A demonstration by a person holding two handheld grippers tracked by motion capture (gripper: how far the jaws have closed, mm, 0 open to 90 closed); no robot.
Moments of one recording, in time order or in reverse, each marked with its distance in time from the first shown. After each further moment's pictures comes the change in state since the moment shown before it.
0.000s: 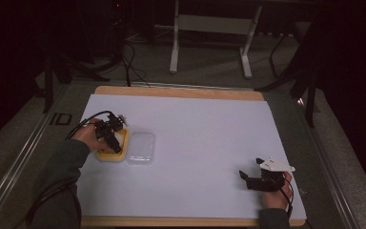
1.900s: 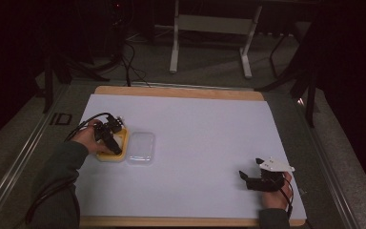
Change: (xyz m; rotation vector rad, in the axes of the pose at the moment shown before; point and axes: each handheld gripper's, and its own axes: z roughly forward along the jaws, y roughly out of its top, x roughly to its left) left arm 0.003 -0.007 0.006 -0.055 -0.010 0.008; right arm 0.001 0.000 0.000 0.002 0.000 -0.006
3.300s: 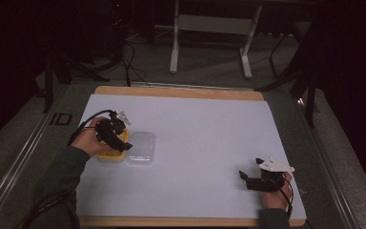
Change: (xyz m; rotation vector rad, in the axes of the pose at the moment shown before) left arm -0.039 0.001 -0.046 -0.310 -0.033 0.096; right arm 0.001 0.000 0.000 0.000 -0.003 -0.002
